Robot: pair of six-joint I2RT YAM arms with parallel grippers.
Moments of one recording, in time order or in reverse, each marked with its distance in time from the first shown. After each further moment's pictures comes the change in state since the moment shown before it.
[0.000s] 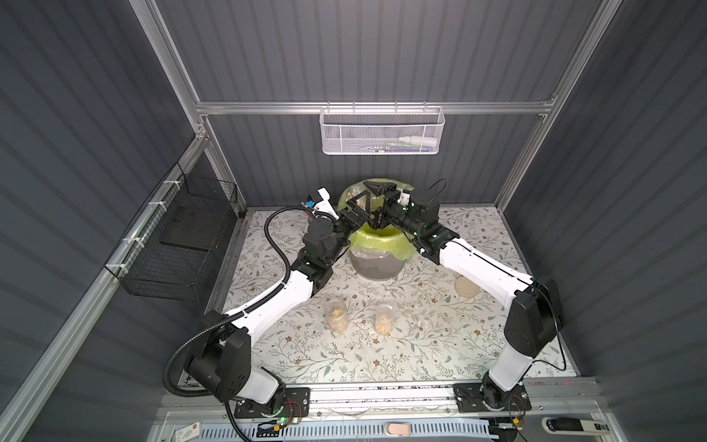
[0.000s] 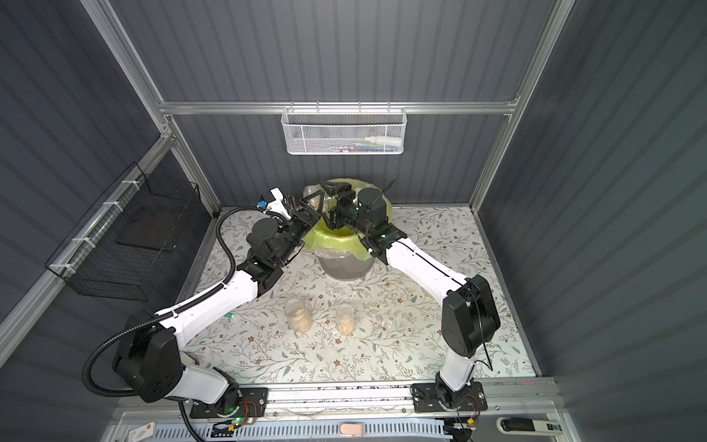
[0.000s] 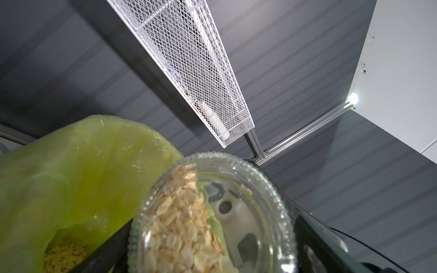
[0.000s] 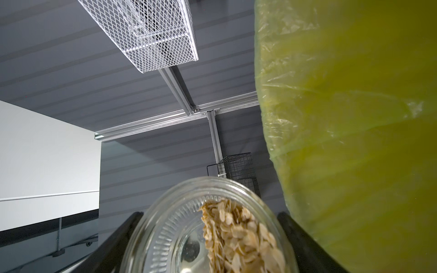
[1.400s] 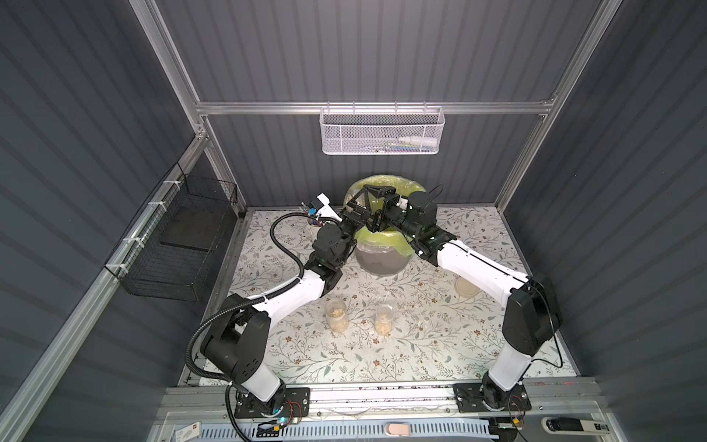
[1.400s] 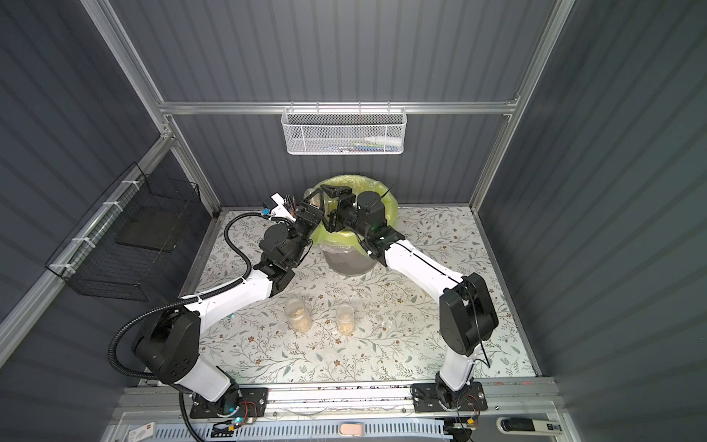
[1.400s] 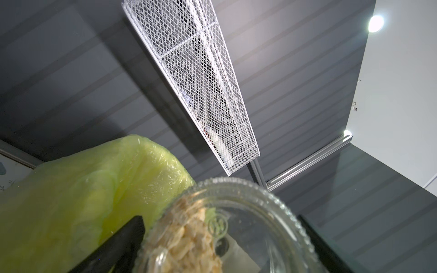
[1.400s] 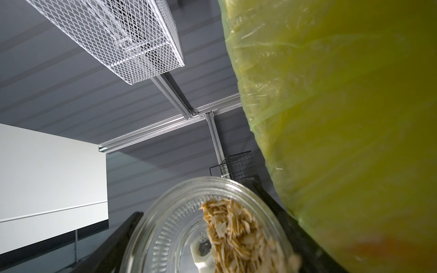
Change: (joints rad) left arm -0.021 0.102 -0.022 0.214 -0.197 -0.027; right arm -0.003 0.015 -0.032 0.037 -0.003 0.088
